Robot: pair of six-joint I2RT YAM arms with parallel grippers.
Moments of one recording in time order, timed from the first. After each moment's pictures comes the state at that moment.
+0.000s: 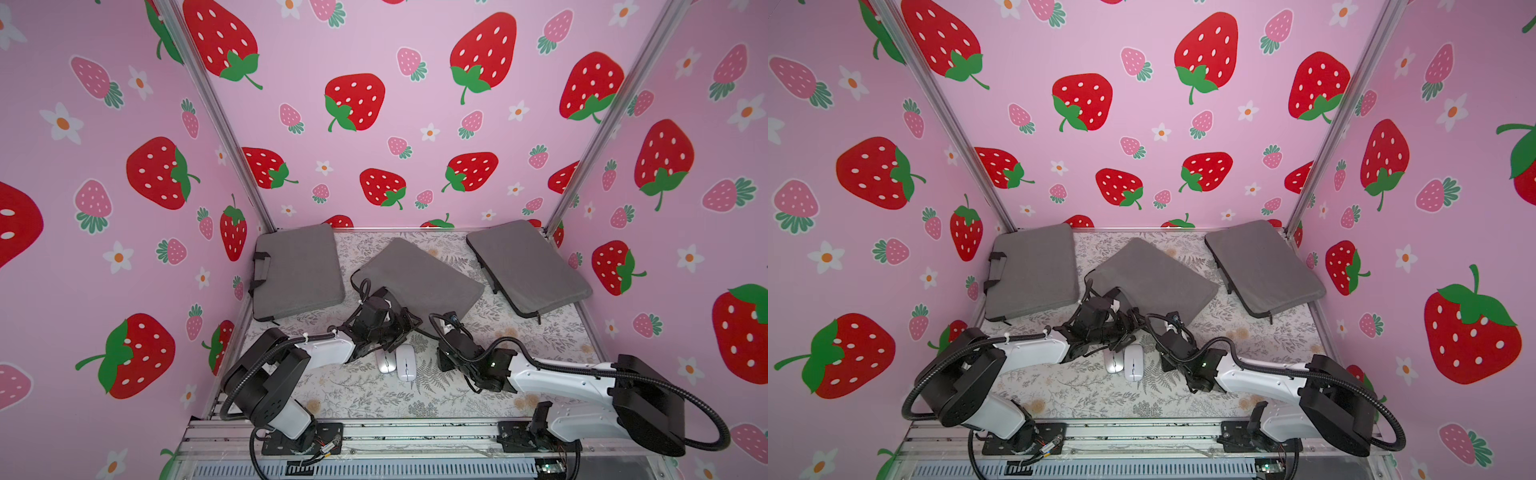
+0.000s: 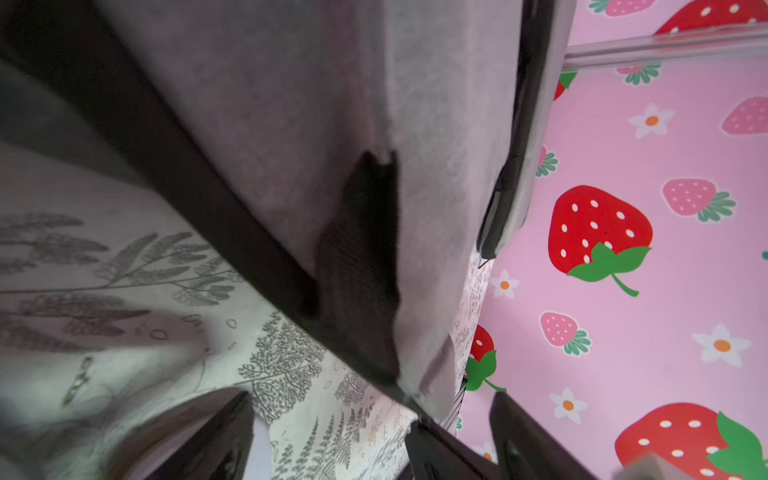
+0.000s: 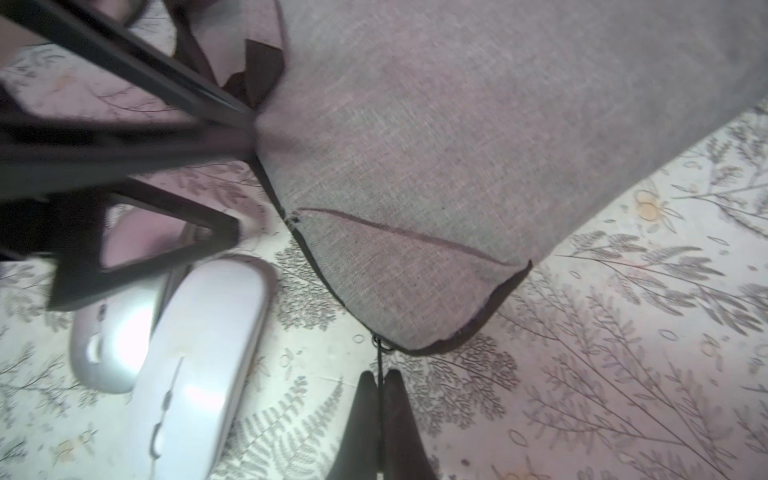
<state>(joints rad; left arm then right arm) -0.65 1.59 0.61 0.33 0.37 -1.27 1.16 1.29 0.57 -0.12 0.38 0.61</state>
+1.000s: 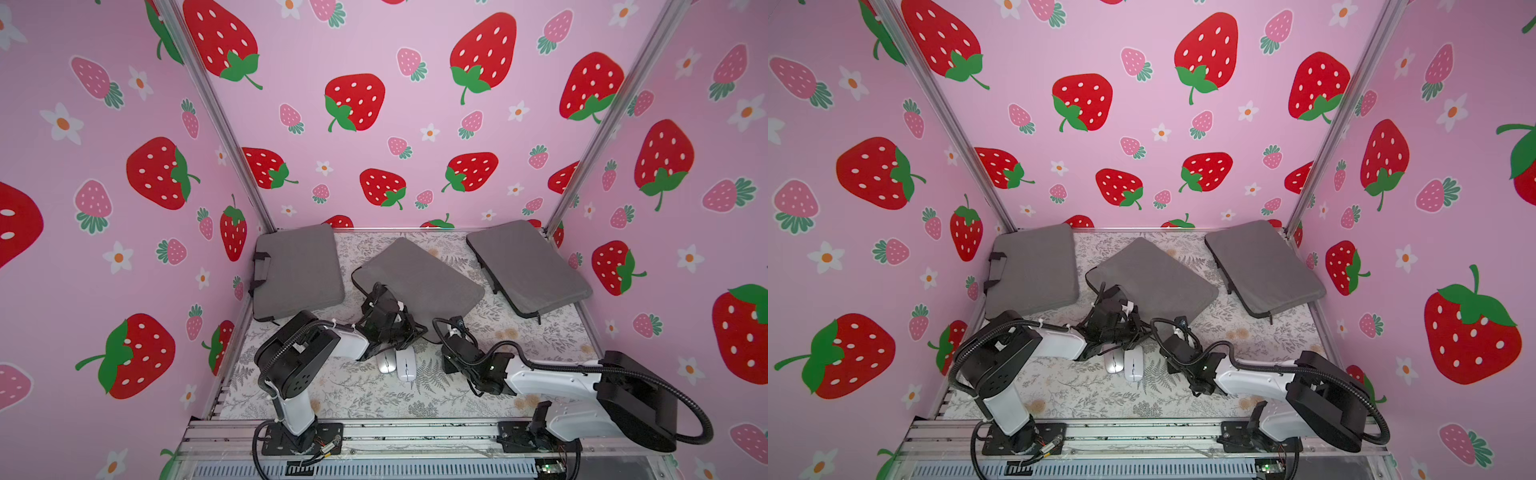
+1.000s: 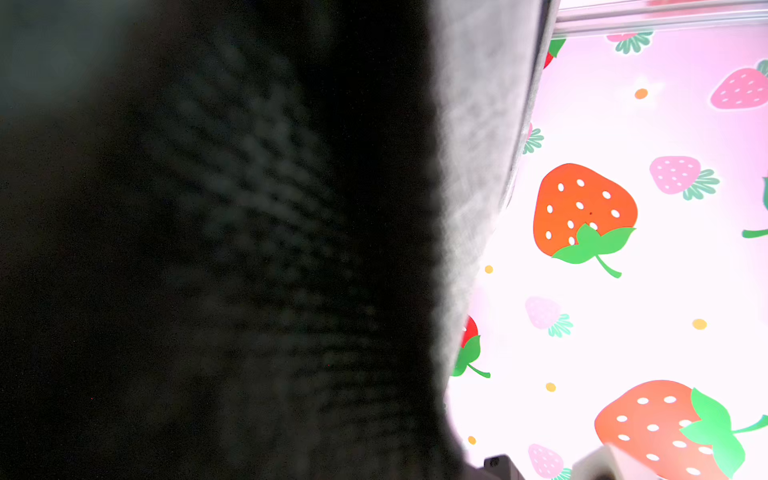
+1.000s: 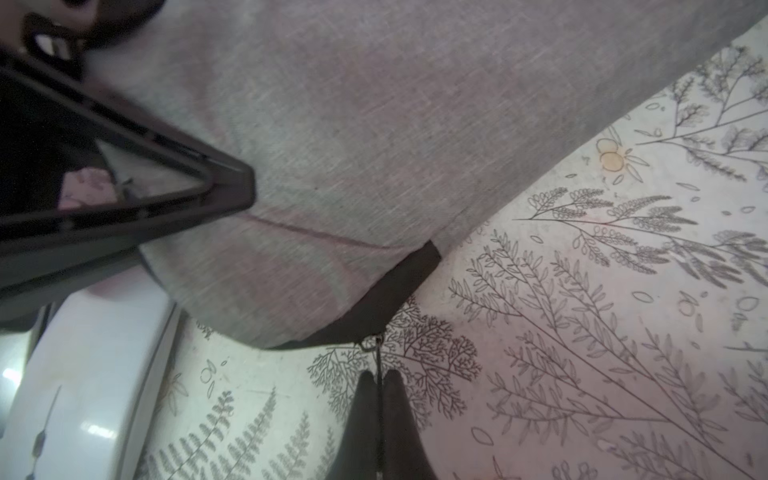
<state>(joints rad) -0.67 1.77 0.66 0.54 0.43 -1.31 1.07 1.35 0.49 -0.07 0.42 0.67</state>
